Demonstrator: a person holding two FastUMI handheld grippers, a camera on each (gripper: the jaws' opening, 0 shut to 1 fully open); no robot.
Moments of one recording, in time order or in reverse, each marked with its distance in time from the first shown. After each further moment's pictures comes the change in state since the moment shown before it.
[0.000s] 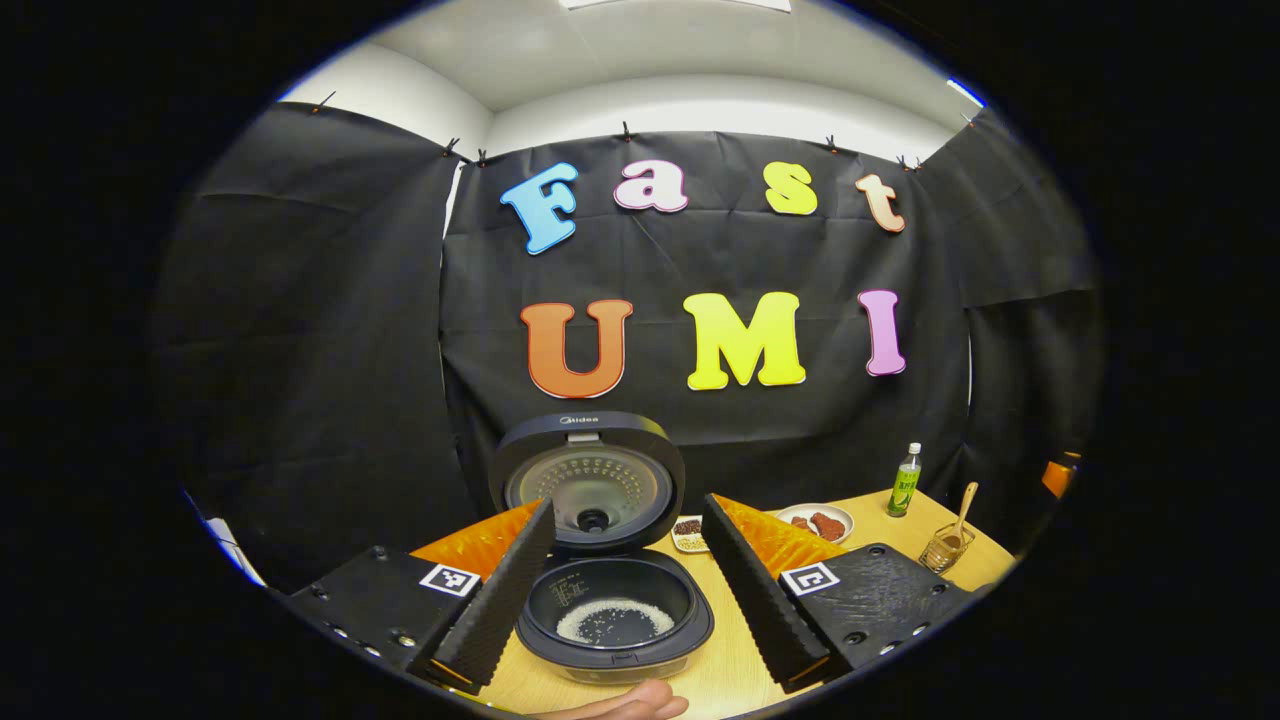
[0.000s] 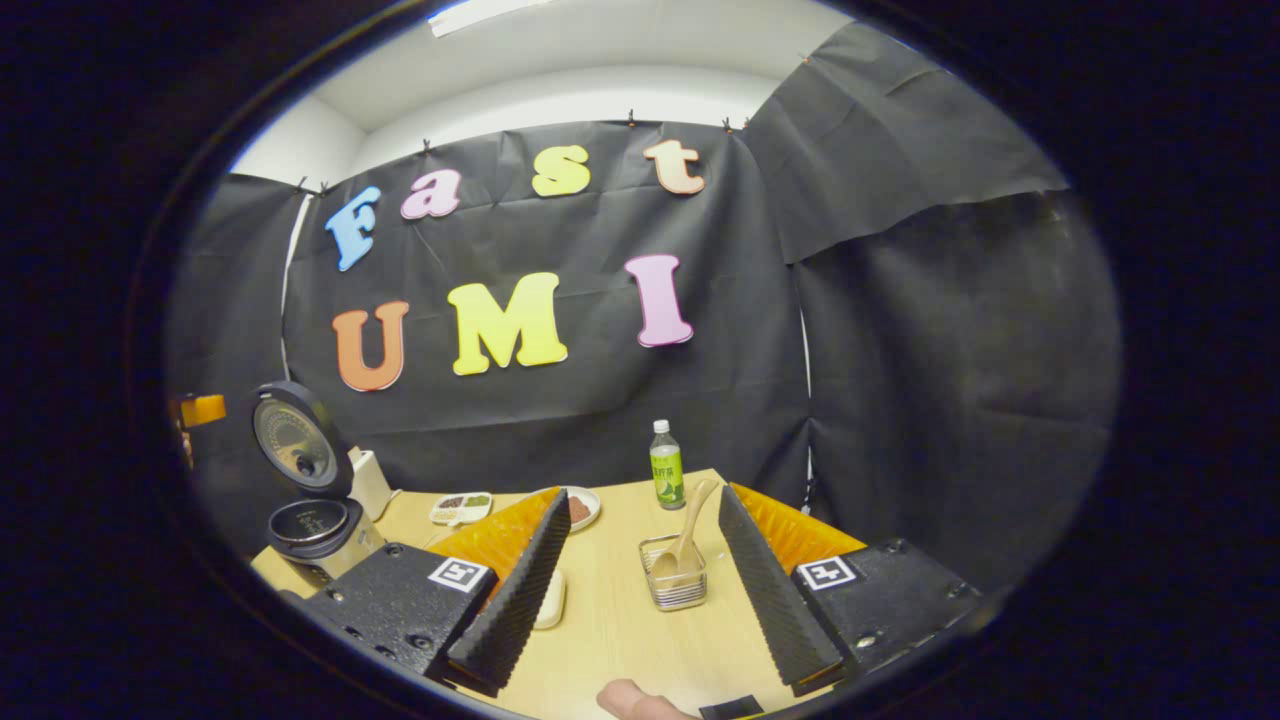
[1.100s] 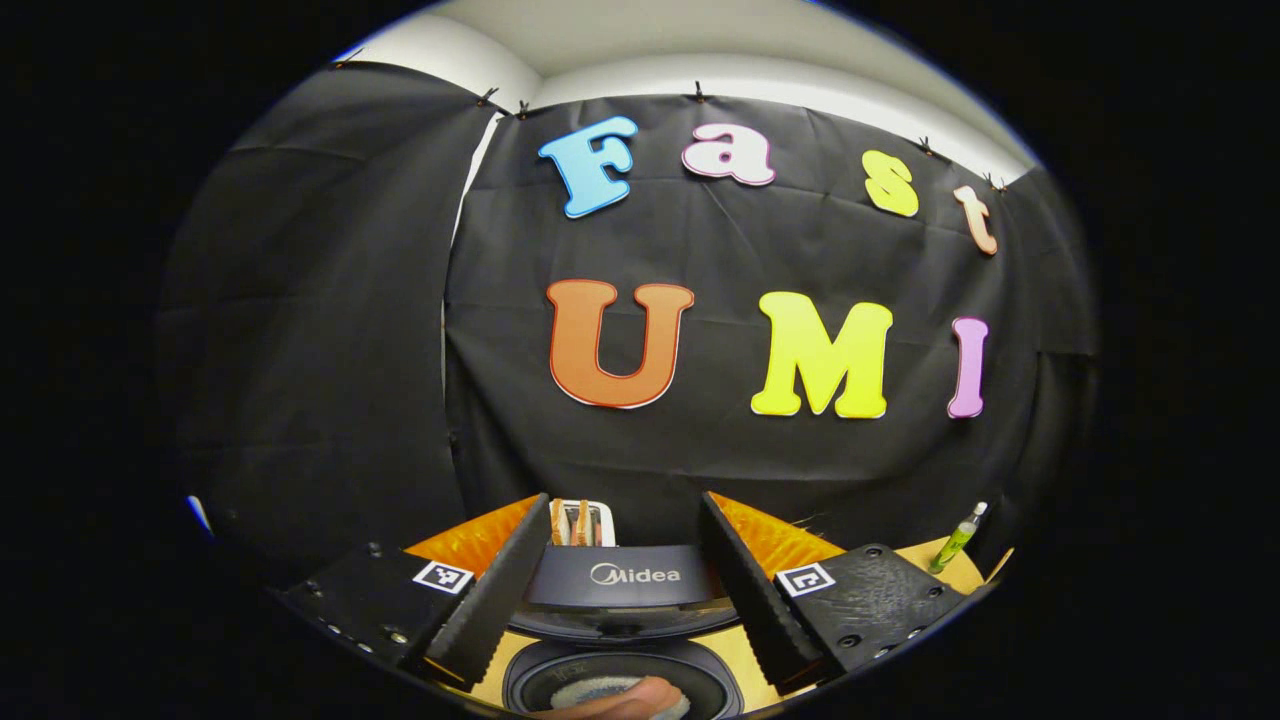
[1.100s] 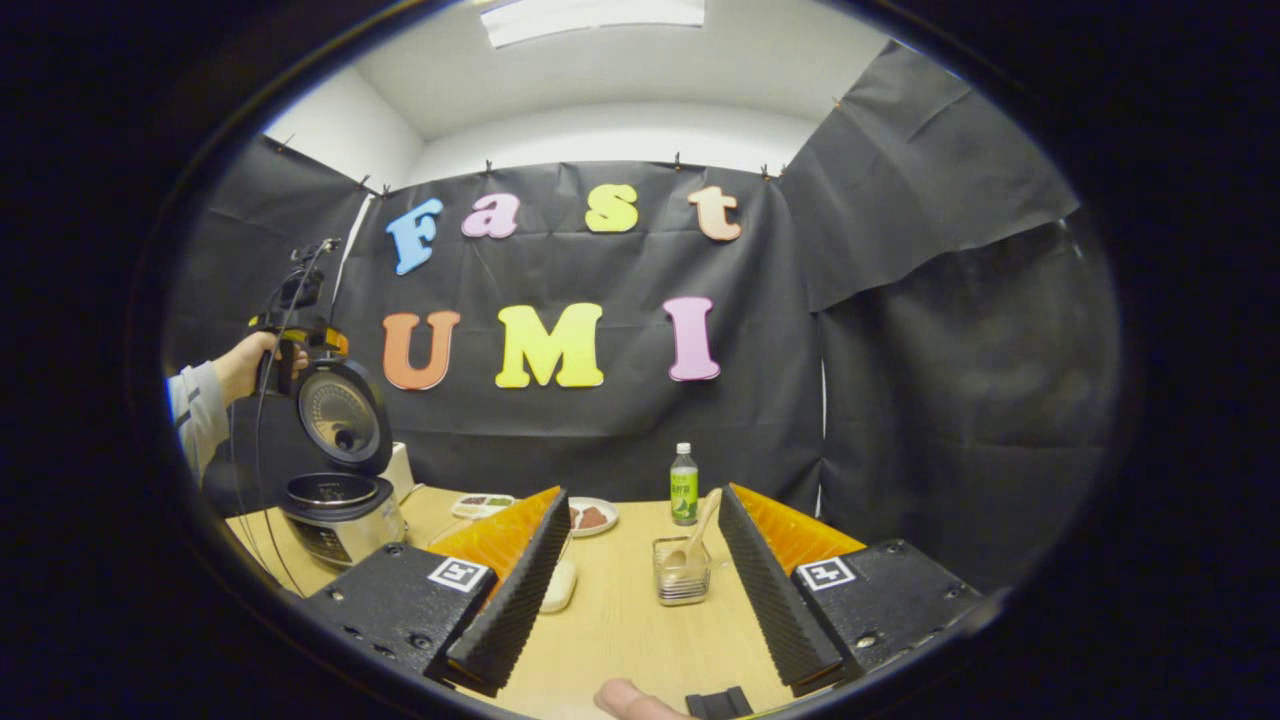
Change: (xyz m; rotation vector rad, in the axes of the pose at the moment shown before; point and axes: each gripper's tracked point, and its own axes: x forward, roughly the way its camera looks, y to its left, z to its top) left arm 0.178 0.057 0.011 -0.065 0.079 0.125; right arm -0.059 0.008 -0.025 -0.077 -0.120 0.071
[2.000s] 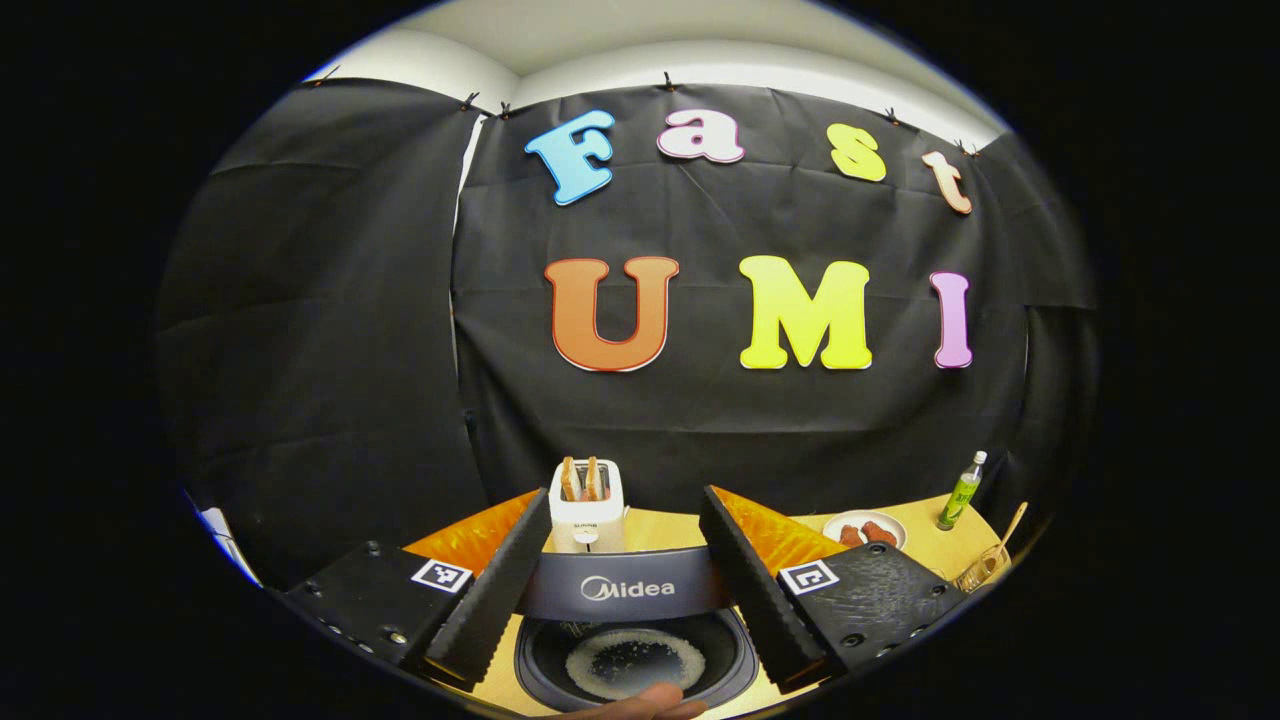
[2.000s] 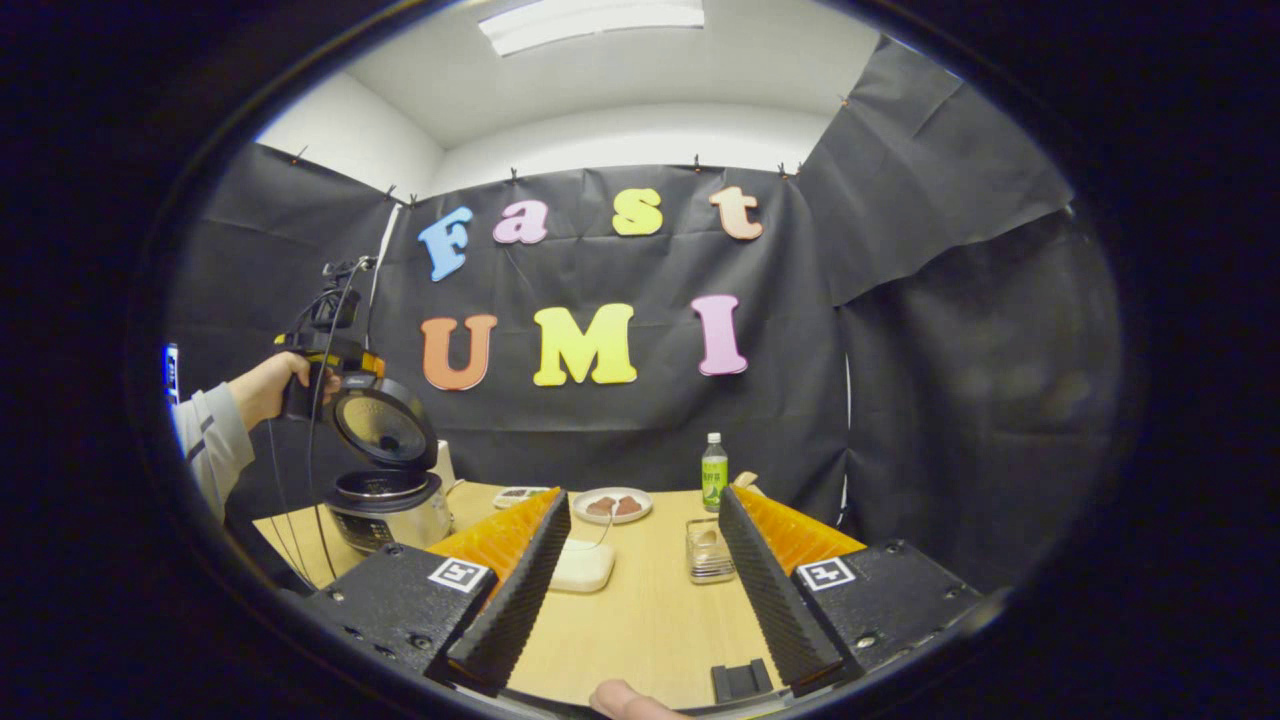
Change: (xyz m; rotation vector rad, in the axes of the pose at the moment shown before) left arm -0.069 -0.015 -0.048 0.036 0.037 -0.028; right arm -0.055 0.023 -0.003 0.023 0.007 0.087
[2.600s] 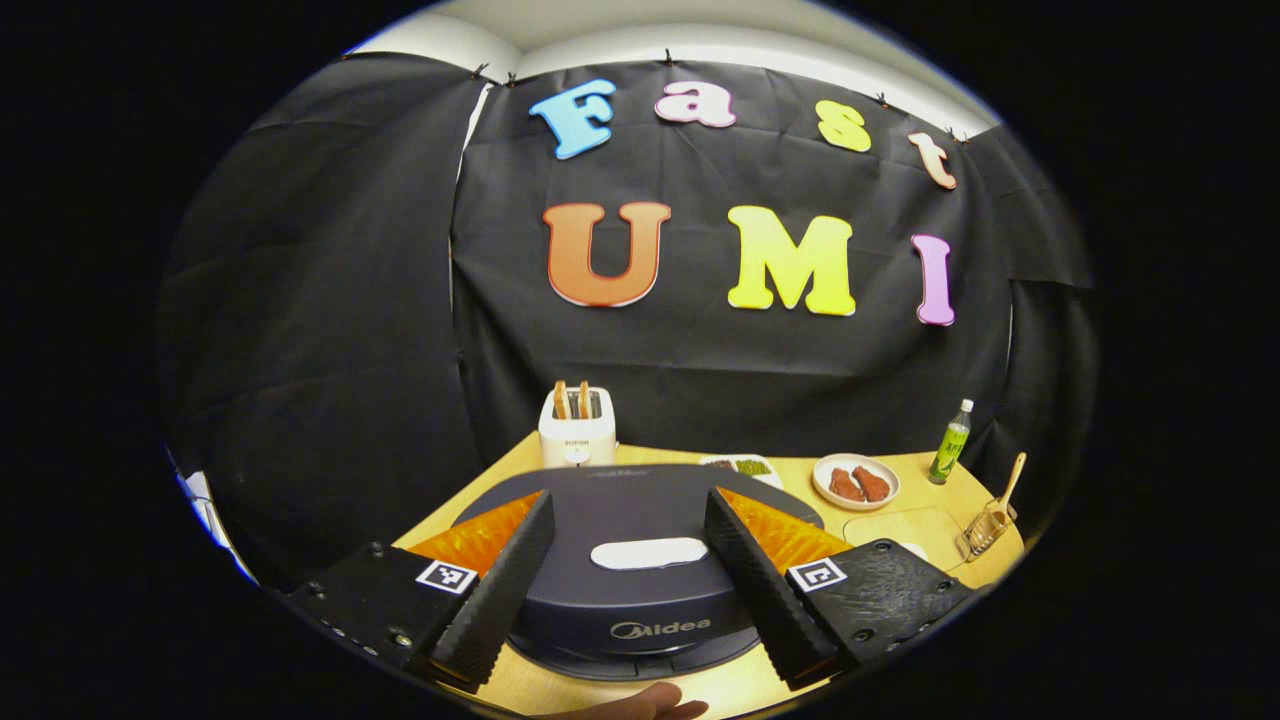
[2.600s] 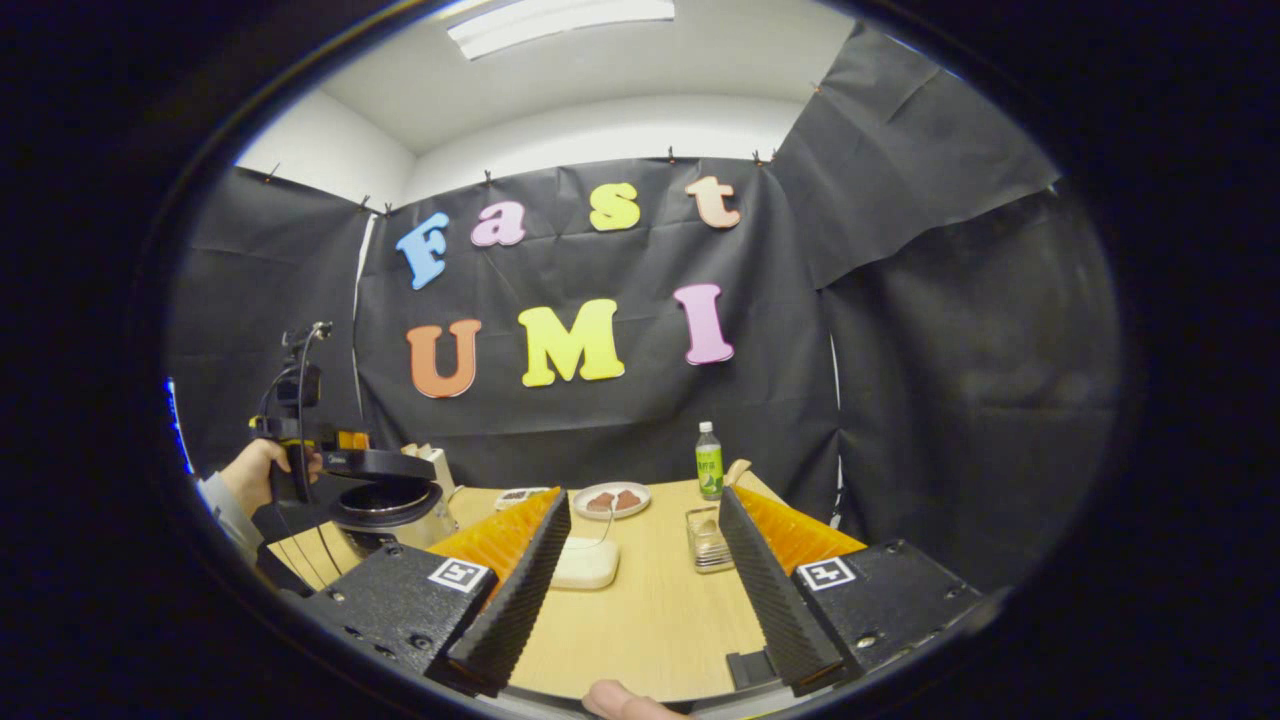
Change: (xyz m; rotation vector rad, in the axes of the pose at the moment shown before) left arm -0.036 0.006 -0.119 -0.031 0.116 -0.030; right arm -0.006 0.000 0.004 0.066 0.024 -0.043
